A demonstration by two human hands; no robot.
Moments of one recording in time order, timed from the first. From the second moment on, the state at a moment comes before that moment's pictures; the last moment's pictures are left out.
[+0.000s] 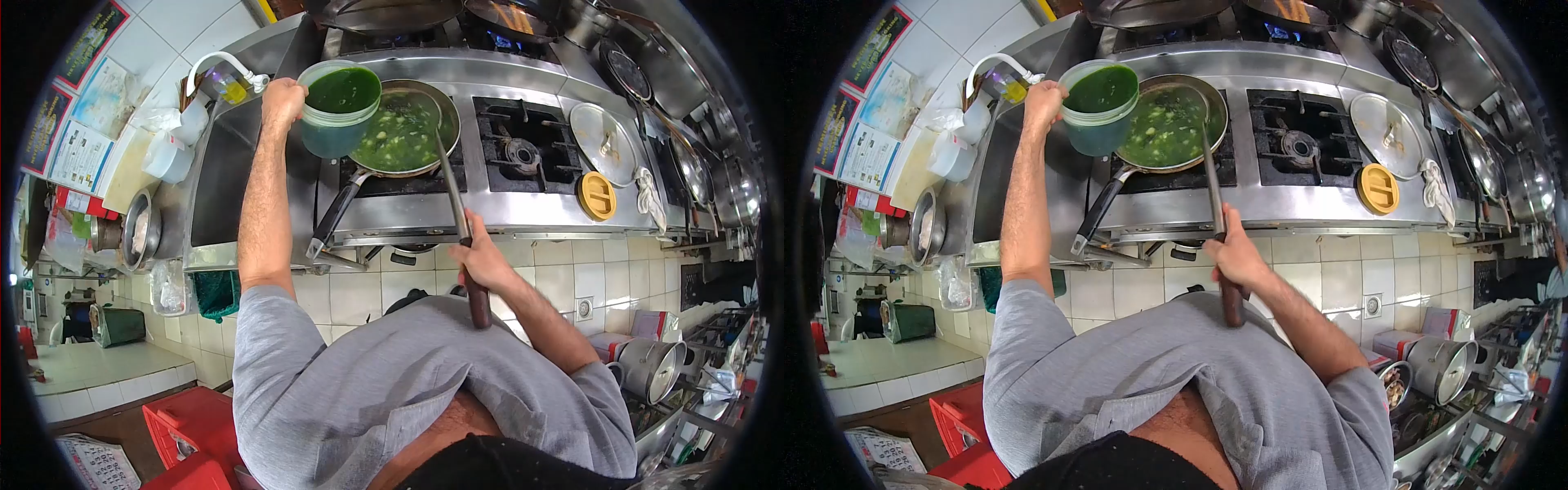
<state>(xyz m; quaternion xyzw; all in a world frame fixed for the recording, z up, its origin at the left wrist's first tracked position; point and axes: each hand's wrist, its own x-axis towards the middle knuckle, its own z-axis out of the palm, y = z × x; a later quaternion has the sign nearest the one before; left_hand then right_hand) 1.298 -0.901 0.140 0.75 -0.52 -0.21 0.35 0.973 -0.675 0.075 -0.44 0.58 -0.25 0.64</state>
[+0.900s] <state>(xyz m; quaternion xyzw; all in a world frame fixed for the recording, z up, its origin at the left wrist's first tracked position) 1.298 -0.893 0.137 0.68 -0.46 -0.30 0.49 0.954 -0.687 0.075 -0.11 0.30 -0.39 0.86</state>
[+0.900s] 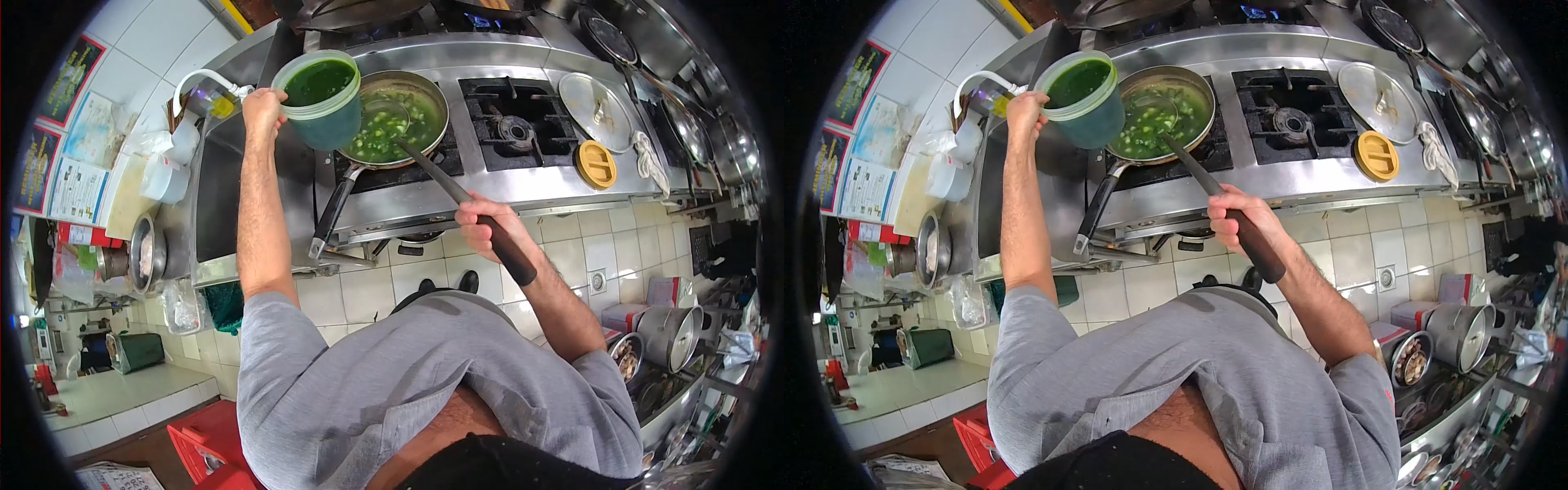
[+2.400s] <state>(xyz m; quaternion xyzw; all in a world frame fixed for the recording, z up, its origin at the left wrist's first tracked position) 0.702 -0.682 0.174 0.24 -0.73 -0.57 0.28 0.593 -0.273 -0.077 0.02 0.73 -0.66 0.20</state>
